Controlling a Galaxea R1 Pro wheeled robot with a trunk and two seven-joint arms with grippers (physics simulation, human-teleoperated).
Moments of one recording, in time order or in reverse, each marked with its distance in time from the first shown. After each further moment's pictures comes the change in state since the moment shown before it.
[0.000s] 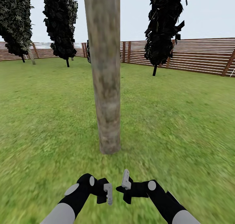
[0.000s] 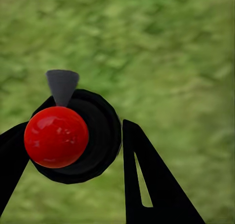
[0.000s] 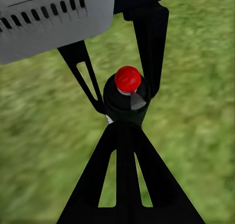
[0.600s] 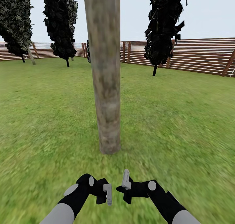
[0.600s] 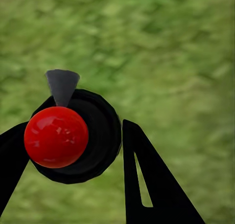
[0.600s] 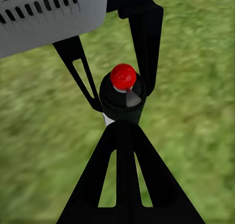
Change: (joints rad) left arm 0.001 0.006 0.000 0.001 0.006 -0.007 -0.004; right arm 0.000 -0.001 -0.001 0.002 -0.001 -0.002 -0.002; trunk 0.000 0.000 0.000
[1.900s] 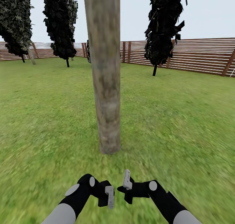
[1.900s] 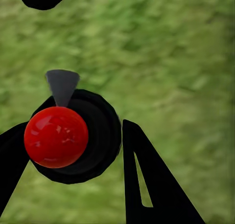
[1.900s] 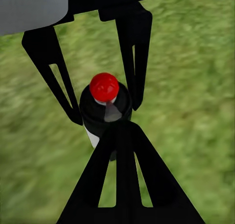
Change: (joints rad) left arm 0.001 -0.016 0.008 -0.001 0.009 -0.062 -0.073; right arm 0.000 -0.008 -0.003 0.005 0.000 -0.002 -0.002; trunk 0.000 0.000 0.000
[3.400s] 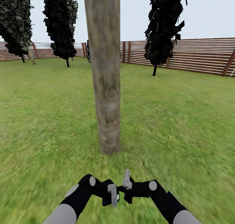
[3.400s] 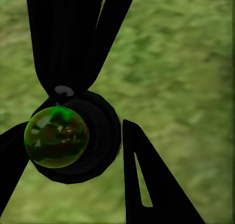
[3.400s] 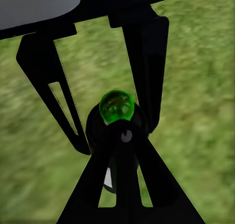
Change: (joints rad) left arm 0.002 -0.005 -0.005 0.003 0.134 -0.004 0.009; right arm 0.000 0.002 -0.001 -0.003 0.000 0.000 0.000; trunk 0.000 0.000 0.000
